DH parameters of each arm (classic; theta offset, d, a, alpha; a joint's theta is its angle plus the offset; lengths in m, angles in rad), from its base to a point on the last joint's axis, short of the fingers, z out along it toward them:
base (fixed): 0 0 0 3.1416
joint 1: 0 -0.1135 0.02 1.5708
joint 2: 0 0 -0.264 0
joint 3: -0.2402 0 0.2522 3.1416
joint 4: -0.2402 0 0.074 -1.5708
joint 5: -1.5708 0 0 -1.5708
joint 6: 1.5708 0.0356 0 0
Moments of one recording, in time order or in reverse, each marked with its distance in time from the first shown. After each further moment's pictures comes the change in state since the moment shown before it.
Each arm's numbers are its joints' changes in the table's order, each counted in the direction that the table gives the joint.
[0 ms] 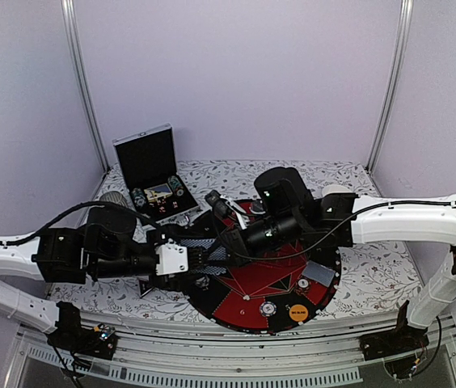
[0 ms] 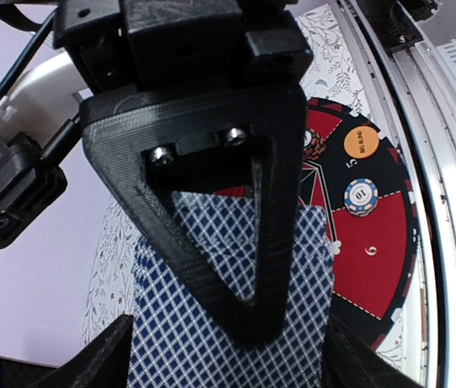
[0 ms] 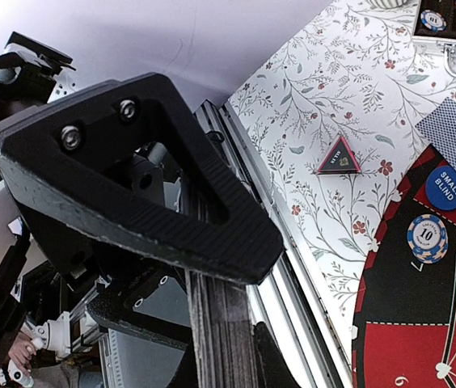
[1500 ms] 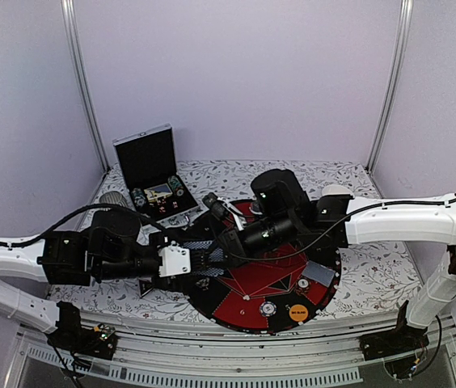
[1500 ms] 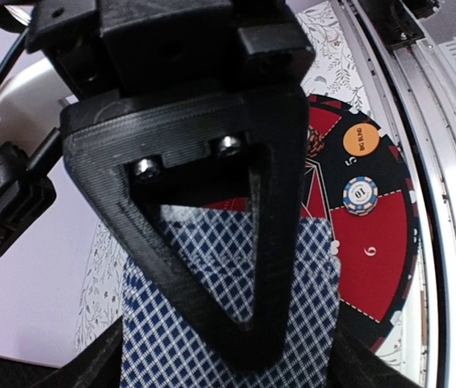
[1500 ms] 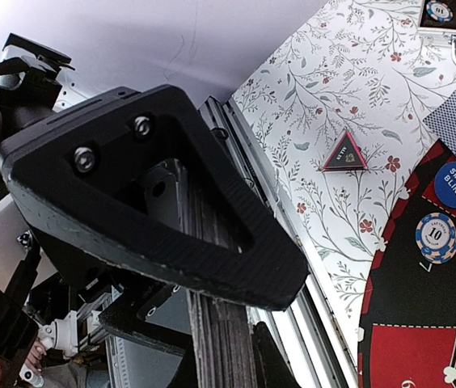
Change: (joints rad) left arm -0.010 0.017 0.032 0.044 -0.010 -0.014; right arm 0.009 0.028 -0.001 0.034 0.031 0.023
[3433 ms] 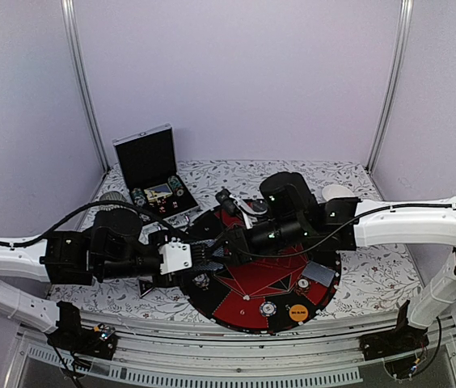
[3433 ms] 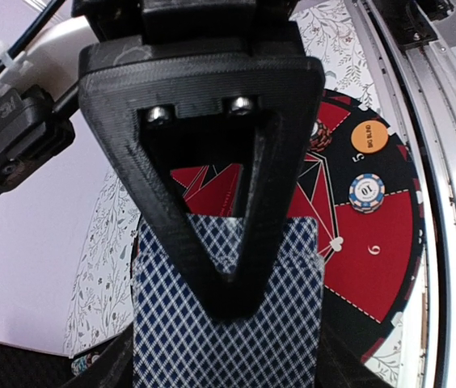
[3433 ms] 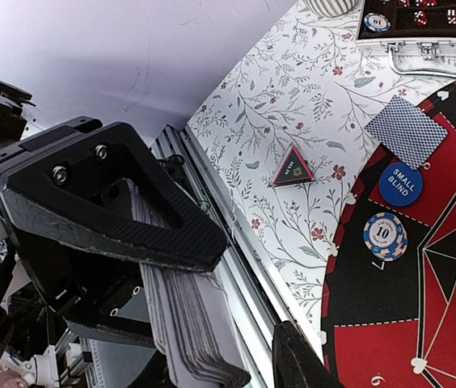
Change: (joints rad) left arm -0.018 0.008 0.010 0.010 0.012 -0.043; right arm 0.011 -0.048 0.062 0.004 -0.156 0.022
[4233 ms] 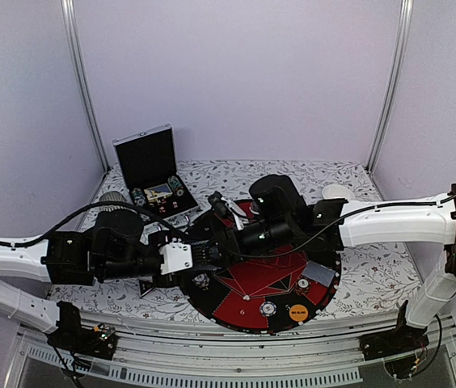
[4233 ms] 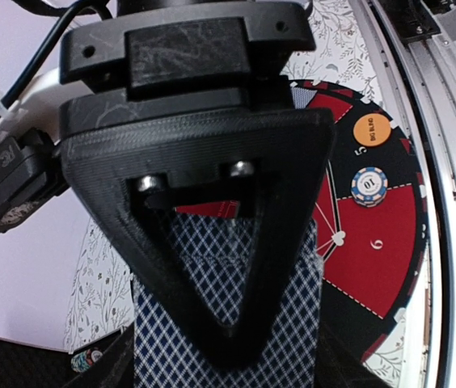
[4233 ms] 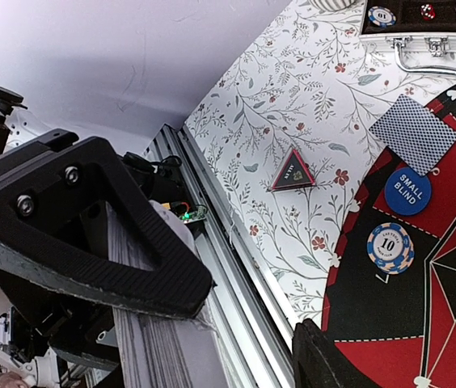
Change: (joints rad) left arm -0.003 0.005 0.005 -0.003 0.011 0.000; right arm 0.006 0.077 -0.031 0.039 0.010 0.003
